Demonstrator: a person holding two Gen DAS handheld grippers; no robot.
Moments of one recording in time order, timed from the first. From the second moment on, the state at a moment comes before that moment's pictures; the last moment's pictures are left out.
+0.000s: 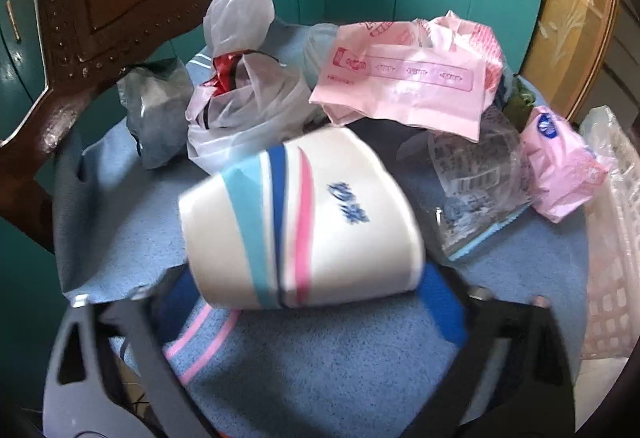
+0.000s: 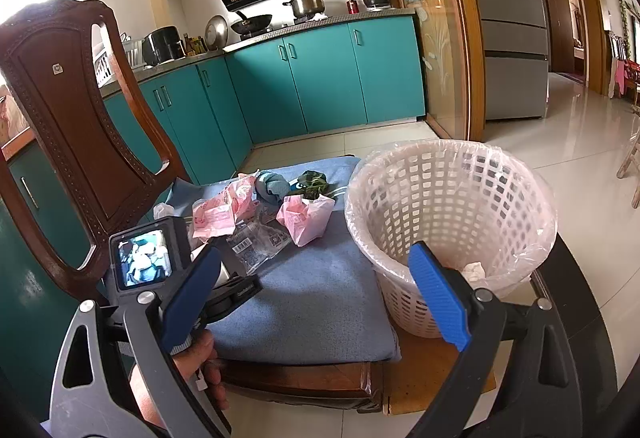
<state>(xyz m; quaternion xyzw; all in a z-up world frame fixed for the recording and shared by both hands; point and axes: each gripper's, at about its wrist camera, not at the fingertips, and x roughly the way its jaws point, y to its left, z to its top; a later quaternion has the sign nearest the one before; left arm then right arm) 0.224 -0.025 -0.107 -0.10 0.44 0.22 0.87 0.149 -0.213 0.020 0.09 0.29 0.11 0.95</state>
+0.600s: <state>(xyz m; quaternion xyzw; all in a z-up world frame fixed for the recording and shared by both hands) 0.092 0.018 0.012 -0.06 0.30 0.04 0.95 0.215 -0.125 -0.022 -0.07 0.36 0.19 0.91</state>
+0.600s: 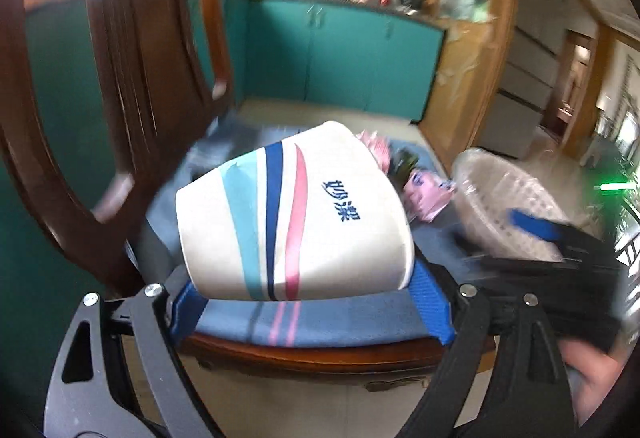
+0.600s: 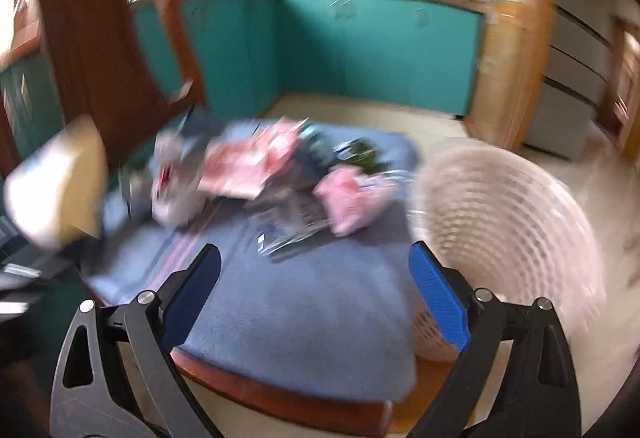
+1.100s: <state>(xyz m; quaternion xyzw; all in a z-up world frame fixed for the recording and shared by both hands) 0.095 0.062 0.034 -0.05 0.29 0.03 0.96 0.280 -0.054 -0.063 -0.17 0.40 0.21 0.88</state>
